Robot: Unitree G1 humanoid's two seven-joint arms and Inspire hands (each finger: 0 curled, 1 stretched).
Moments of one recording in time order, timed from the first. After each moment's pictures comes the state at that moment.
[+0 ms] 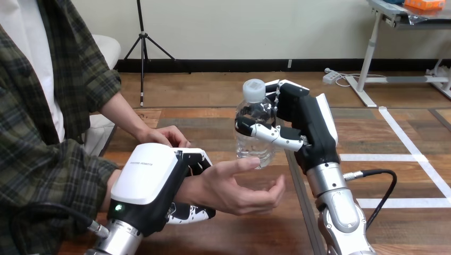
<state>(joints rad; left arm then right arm) 0.05 0.47 -0.29 0.03 0.78 -0.33 0.32 -0.52 -0.04 -0.06 1.01 -0.05 -0.86 0.07</state>
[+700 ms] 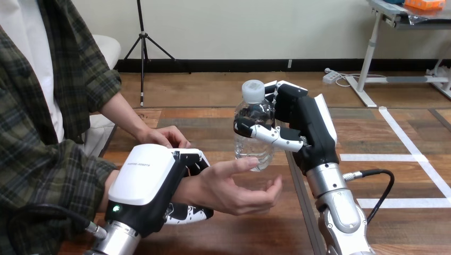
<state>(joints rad) 0.06 0.46 -0.28 0.03 0.78 -0.33 0.33 -0.52 -0.04 -0.06 1.01 0.00 -0.86 0.13</state>
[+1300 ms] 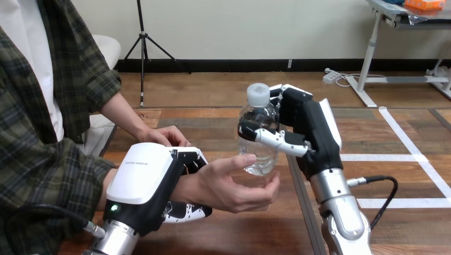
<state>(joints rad) 0.06 0.46 -0.27 0.03 0.79 -0.33 0.33 -0.47 -0.04 -0.06 0.96 0.02 -0.86 0.13</state>
